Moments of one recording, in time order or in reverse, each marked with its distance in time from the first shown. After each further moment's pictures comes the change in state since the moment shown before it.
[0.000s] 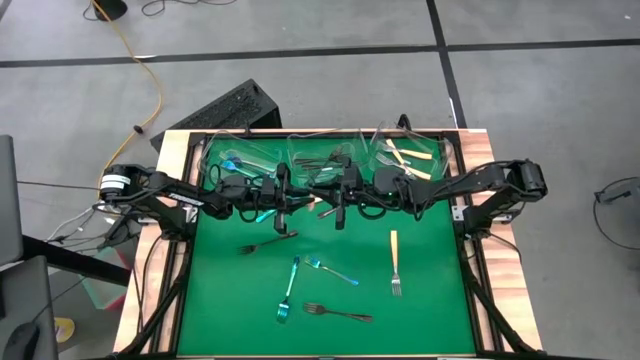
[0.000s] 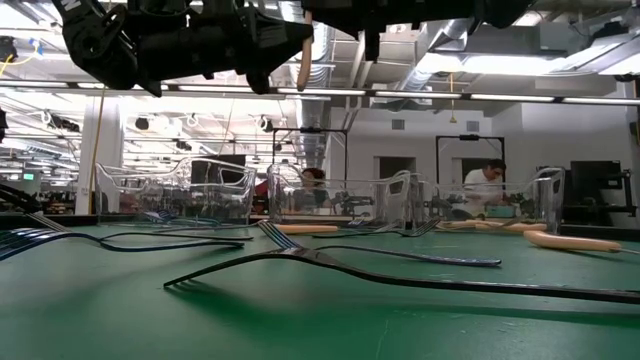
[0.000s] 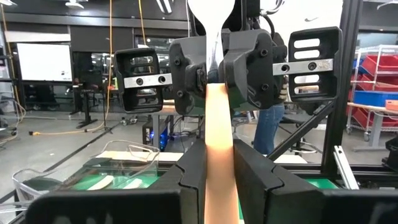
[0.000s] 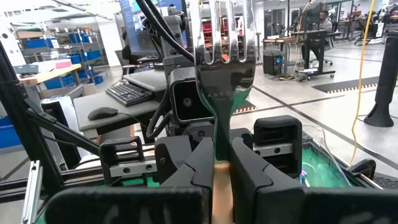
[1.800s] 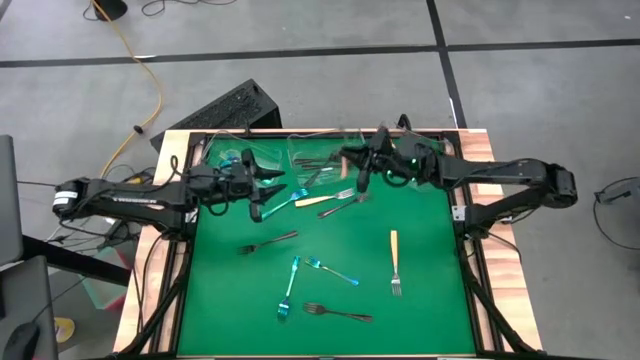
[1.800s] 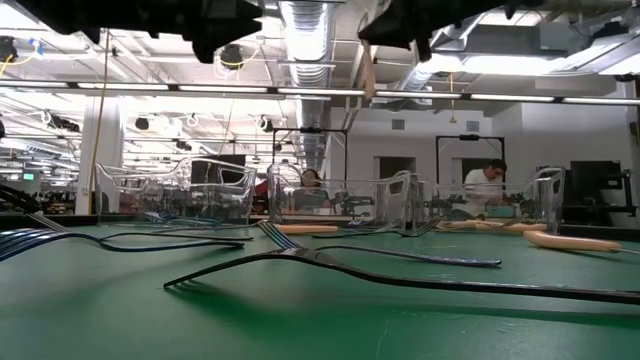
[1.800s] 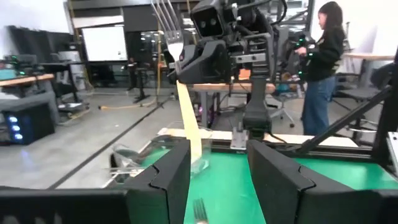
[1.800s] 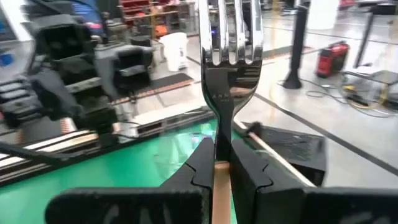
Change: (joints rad) left arm 0.014 -0.547 0.001 -0.688 -0.210 0.072; right arm -0.193 -0.286 0.000 -0.446 0.061 0.000
